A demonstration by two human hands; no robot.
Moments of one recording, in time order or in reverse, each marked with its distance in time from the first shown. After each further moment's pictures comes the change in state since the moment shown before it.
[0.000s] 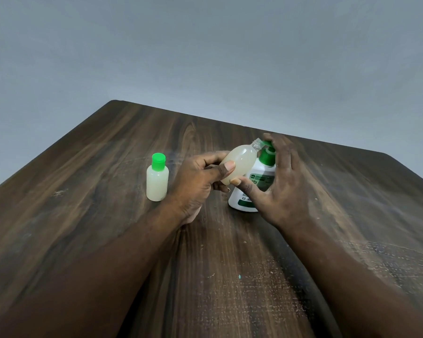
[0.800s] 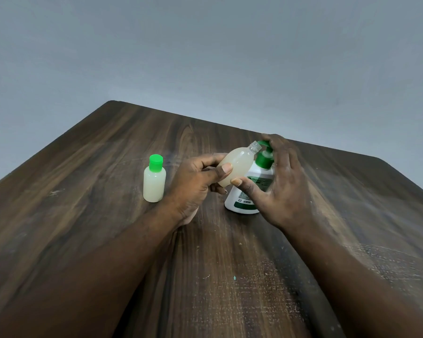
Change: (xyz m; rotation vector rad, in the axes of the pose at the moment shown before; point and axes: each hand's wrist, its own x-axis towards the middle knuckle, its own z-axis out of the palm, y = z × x) left_hand 0.000 0.002 0.001 0.005 0.007 -0.003; right_hand 0.007 -0.001 -0.012 -0.043 -0.053 -0.012
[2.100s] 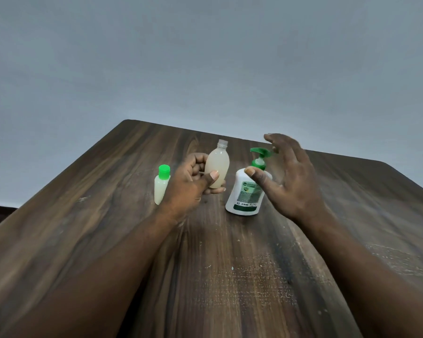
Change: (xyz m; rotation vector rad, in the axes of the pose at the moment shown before) left_hand -0.023 0.032 0.003 0.107 0.124 0.033; right_hand 0.011 -0.008 -0.050 0.022 -0.059 0.043
